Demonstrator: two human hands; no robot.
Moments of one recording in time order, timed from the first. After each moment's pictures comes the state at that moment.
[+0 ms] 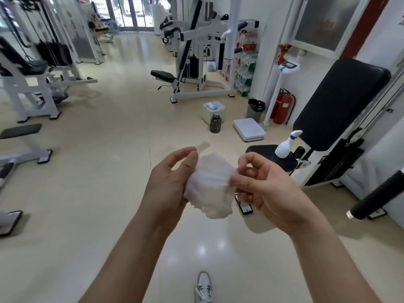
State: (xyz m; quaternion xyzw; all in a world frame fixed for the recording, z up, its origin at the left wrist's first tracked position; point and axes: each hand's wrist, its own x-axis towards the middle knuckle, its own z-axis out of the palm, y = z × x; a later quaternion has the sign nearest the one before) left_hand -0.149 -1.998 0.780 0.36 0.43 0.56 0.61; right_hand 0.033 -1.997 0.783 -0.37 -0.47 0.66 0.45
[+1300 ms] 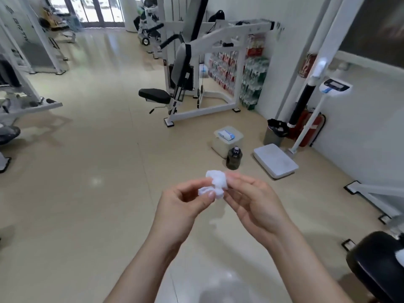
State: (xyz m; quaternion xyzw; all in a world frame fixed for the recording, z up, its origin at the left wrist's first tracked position) left_hand -0.449 -1.254 0.745 0.46 0.44 0.48 0.61; right_hand -0.295 -1.261 0.753 -0.42 -0.29 0.65 0.57
